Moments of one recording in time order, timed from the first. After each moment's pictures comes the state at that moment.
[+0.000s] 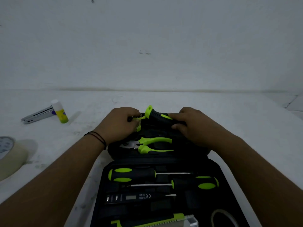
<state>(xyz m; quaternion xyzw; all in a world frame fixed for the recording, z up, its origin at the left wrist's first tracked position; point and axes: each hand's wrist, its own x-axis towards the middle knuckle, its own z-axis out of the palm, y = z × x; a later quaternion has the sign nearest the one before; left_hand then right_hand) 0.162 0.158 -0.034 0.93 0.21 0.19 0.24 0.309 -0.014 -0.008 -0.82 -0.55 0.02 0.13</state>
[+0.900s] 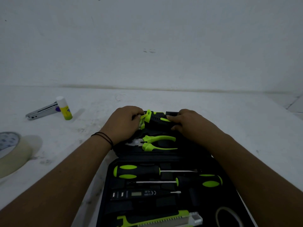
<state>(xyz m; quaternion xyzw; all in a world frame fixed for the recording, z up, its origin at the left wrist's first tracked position) 0.163 0.158 -0.044 0.92 0.22 0.23 0.23 0.312 0.007 -0.023 -0.84 -0.54 0.02 0.02</state>
